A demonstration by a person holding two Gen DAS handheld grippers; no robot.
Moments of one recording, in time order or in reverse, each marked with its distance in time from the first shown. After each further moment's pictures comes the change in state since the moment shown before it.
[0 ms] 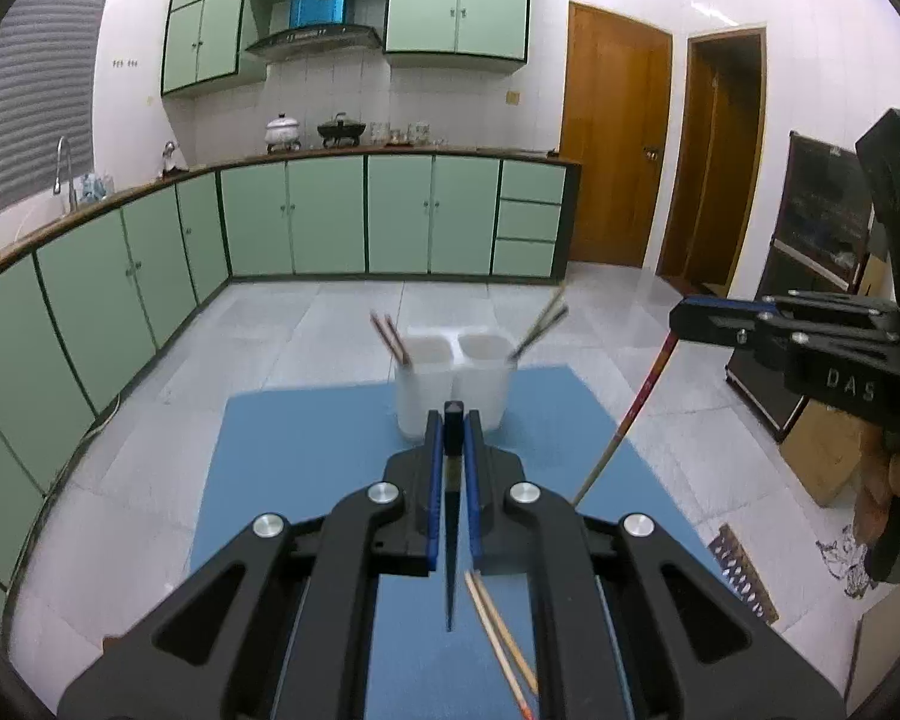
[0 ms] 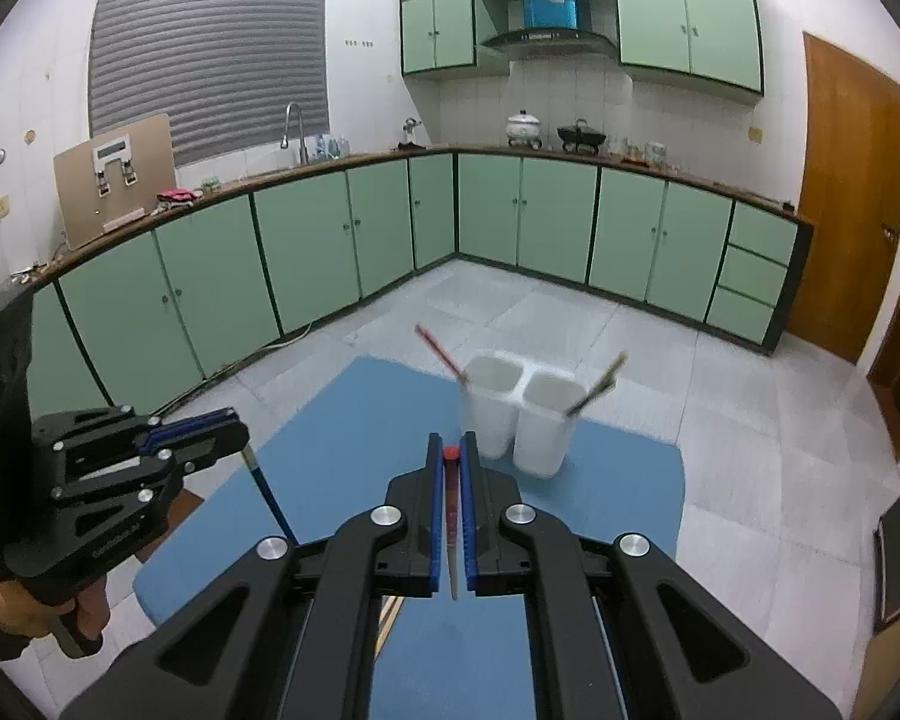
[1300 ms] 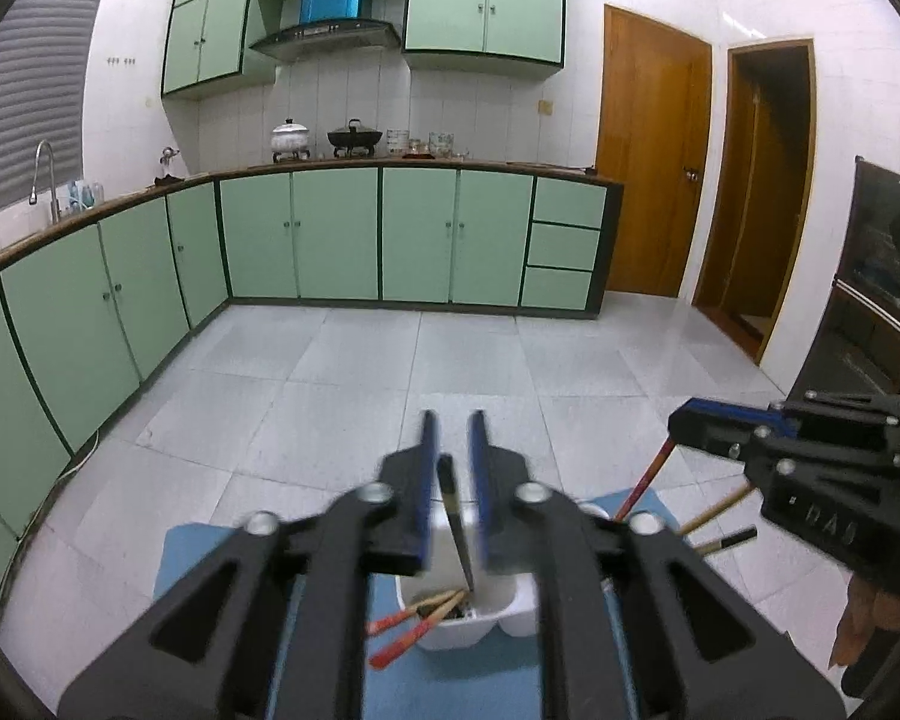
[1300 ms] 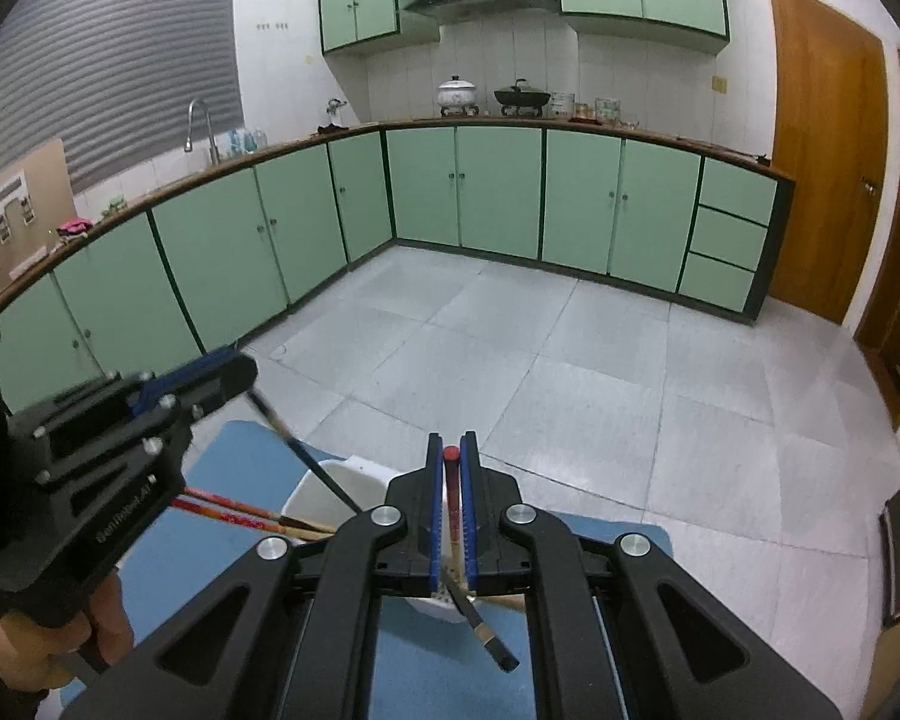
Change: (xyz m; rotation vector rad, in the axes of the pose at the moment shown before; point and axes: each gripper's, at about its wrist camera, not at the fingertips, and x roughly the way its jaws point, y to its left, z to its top) left arm 0.240 0.021 0.110 -0.032 -0.036 0.051; right arm 0.206 -0.127 0.067 0.141 0.056 -0.078
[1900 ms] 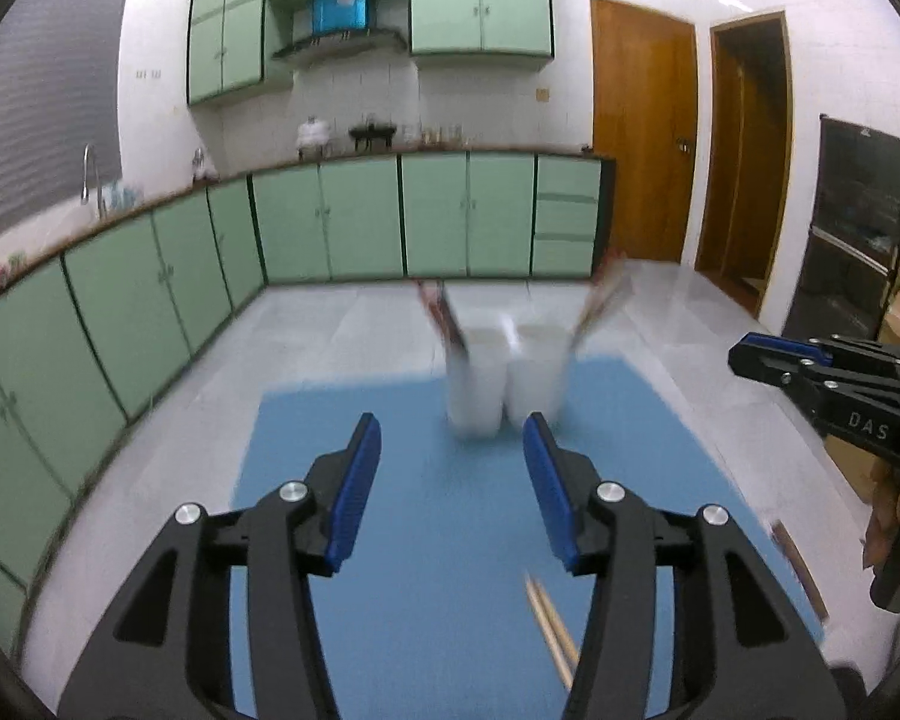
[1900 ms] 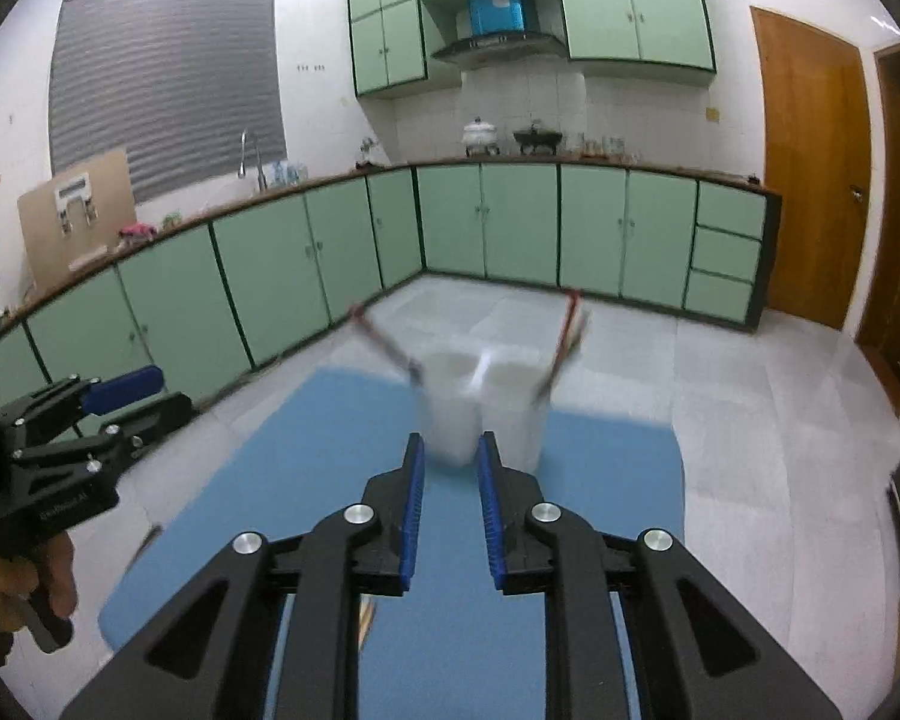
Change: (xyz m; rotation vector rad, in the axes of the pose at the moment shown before) left arm -0.229 0.006 -0.151 0.039 0.055 0.047; right arm -0.173 0.073 -0.180 -0.034 -0.081 0.024
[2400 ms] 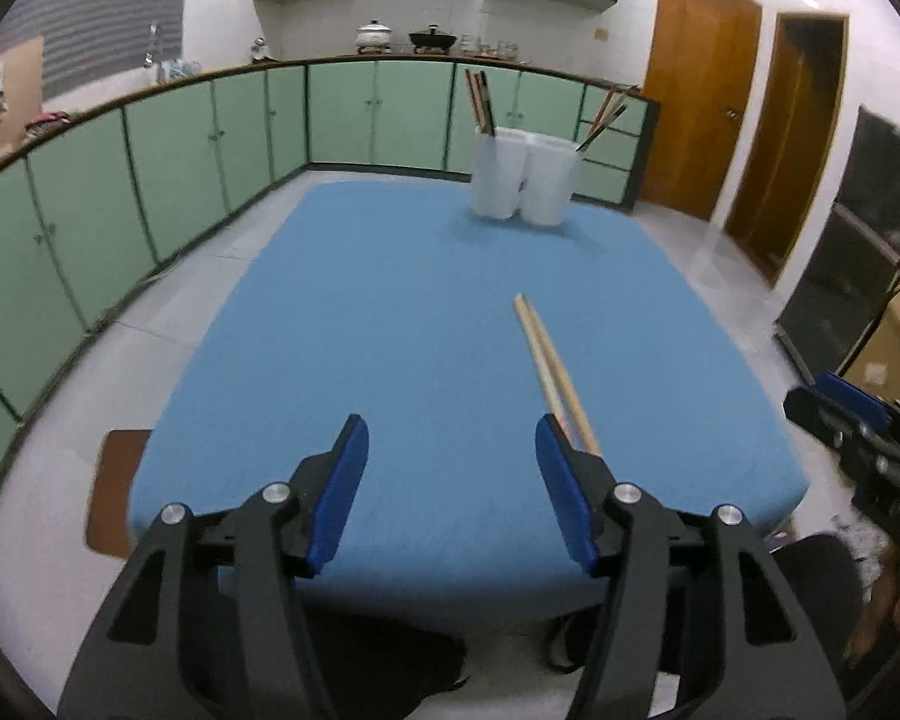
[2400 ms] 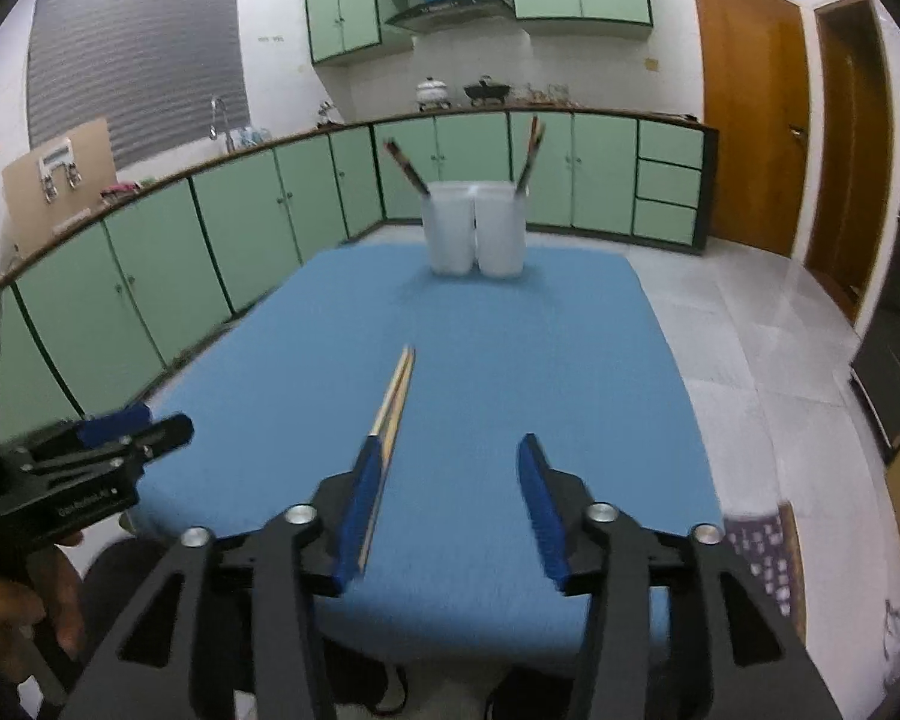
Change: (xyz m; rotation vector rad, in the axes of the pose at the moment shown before) left arm -0.086 -0.008 -0.175 -0.161 0.174 0.075; right arm -0.098 0.079 -0.183 0.100 0.073 -0.133
